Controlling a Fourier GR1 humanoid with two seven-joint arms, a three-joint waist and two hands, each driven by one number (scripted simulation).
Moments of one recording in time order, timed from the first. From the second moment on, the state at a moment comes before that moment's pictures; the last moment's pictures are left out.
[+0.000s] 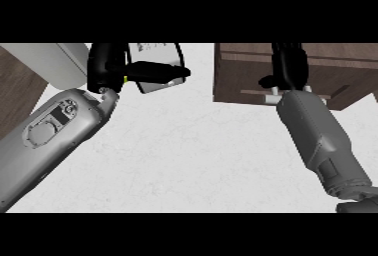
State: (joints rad) left arm -0.92 0.50 -0.62 -1.29 0.49 0.79 0.26; right arm -0.97 -0.19 -0.19 -0.39 1.20 -0.78 -0.09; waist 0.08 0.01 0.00
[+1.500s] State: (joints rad) left arm -0.71 0.57 -0.56 -1.44 0.45 0.75 0.22; right arm -1.16 -0.13 -0.58 -0.31 0.74 -0.48 -0.47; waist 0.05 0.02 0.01
